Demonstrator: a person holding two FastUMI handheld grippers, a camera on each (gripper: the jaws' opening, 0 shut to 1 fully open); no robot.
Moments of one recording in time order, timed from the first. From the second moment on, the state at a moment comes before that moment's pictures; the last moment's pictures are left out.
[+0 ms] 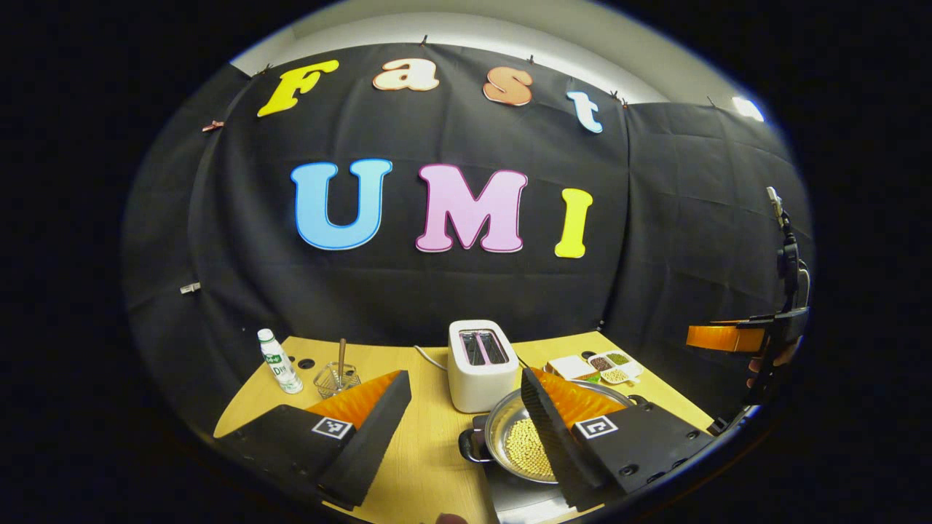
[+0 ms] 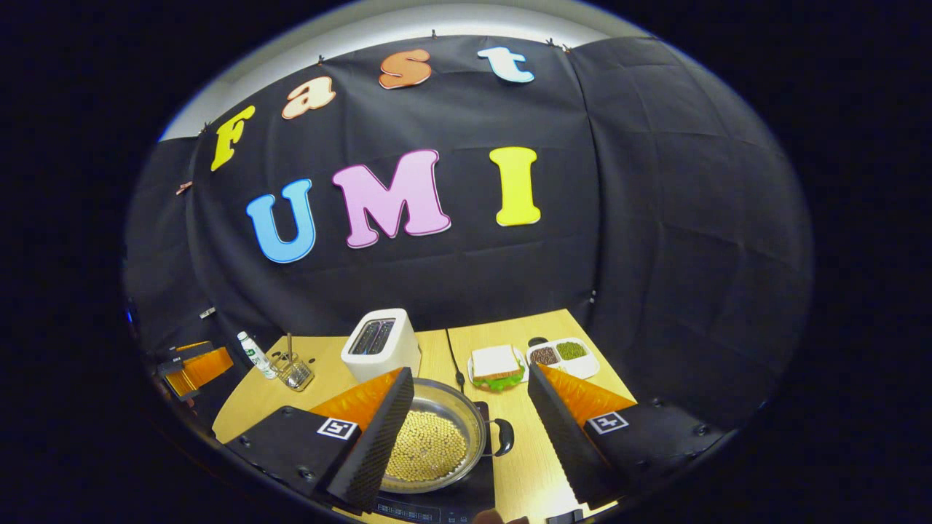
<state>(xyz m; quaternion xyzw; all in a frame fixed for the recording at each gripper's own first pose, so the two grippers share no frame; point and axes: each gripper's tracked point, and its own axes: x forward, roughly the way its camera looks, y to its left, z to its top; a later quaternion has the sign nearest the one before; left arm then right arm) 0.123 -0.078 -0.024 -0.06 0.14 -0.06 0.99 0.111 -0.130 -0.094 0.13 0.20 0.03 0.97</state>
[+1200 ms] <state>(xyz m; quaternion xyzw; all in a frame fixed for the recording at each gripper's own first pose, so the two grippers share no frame) 0.088 -0.059 -0.001 -0.06 0.10 -0.03 0.99 0.084 -0.121 -0.036 0.04 0.09 0.03 1.00</state>
